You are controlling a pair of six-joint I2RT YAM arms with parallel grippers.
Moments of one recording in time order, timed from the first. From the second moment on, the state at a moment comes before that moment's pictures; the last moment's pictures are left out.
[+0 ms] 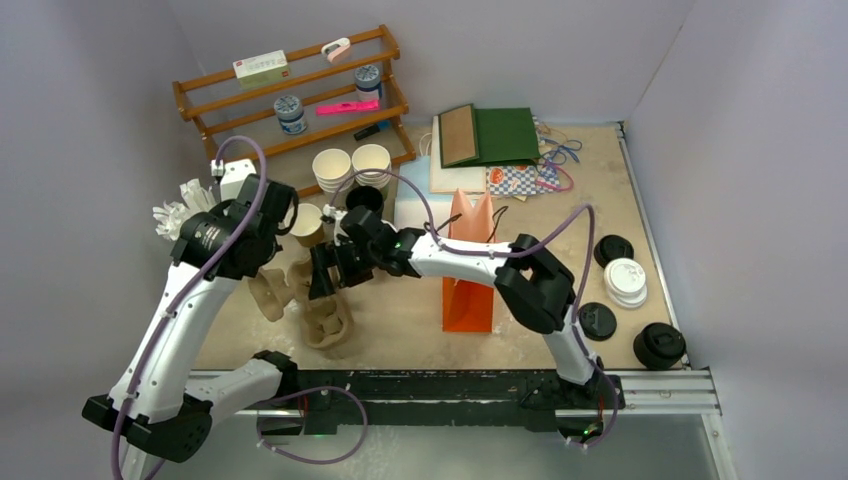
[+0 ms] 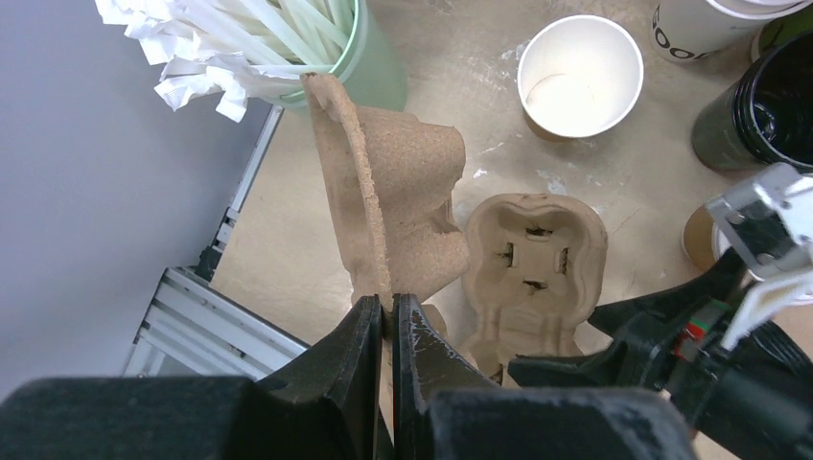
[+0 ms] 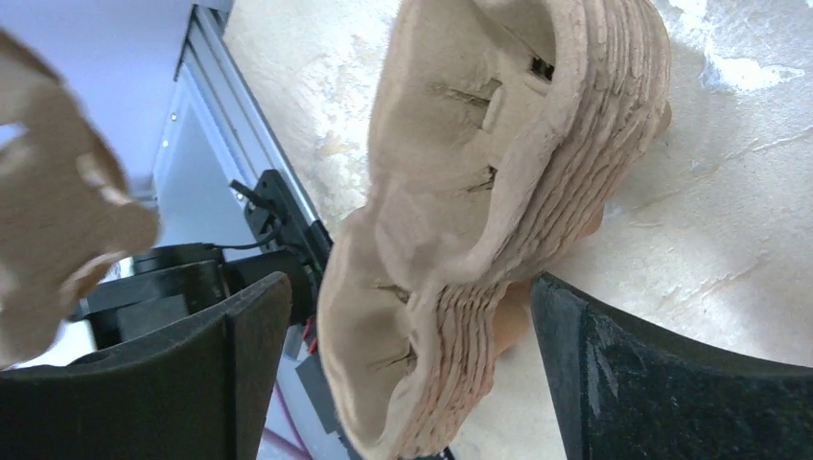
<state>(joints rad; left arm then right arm) -0.40 1.05 1.42 -1.40 -0.71 -0.60 1.05 2.11 1.59 -0.16 -0.38 0.66</state>
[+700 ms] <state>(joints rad) -0.40 1.08 1.42 -1.31 -0.41 -0.56 0.97 1.76 1.72 -0.34 -0.35 0.55</state>
